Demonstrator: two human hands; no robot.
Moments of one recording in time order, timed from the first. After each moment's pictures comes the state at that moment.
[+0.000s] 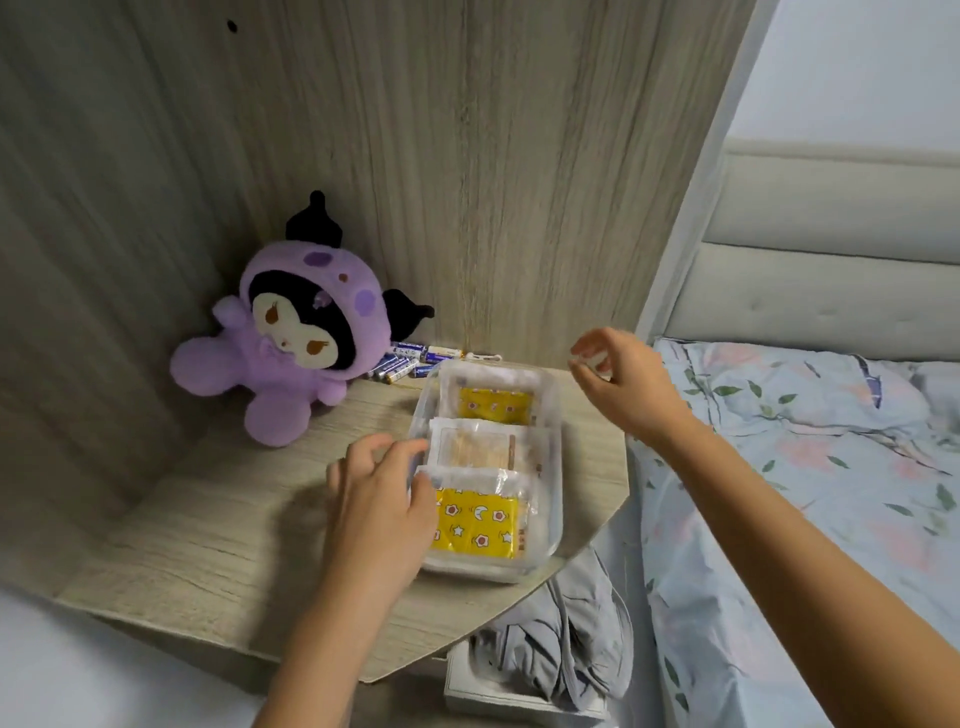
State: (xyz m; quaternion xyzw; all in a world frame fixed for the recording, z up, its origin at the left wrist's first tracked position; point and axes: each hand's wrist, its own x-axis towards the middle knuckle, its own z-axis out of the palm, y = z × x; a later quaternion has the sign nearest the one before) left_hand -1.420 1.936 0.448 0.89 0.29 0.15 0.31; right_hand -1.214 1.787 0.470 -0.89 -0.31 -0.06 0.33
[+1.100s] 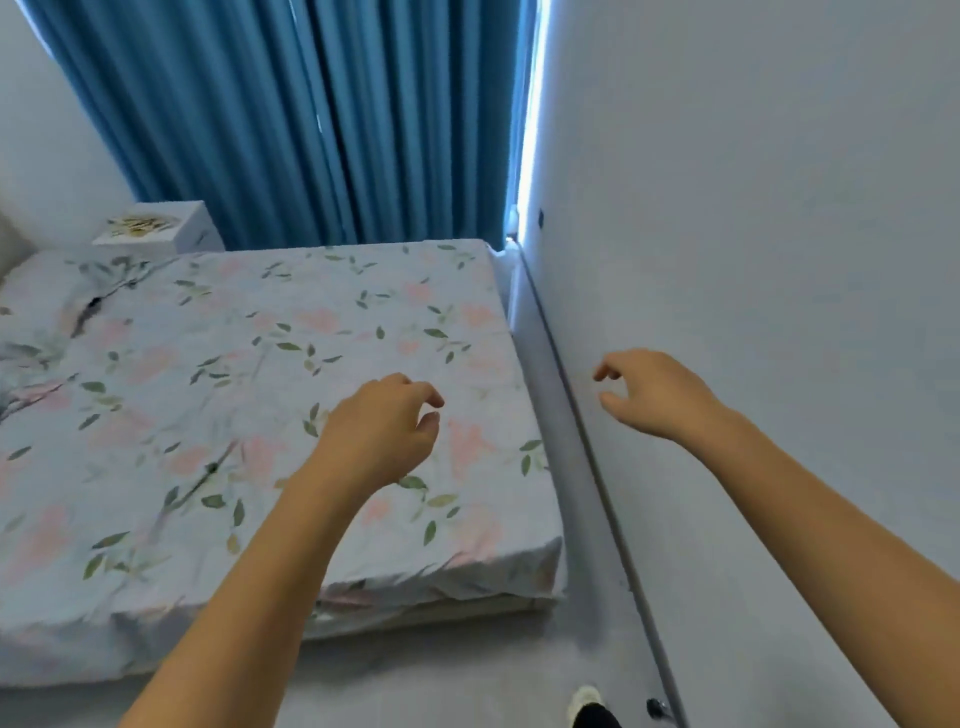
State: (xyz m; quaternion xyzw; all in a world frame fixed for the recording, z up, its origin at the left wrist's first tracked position) left_hand -1.627 1.442 0.471 0.71 -0.69 -0.11 0.06; right_hand -1.884 1.352 0.464 -0.80 0.59 -0.02 0.11
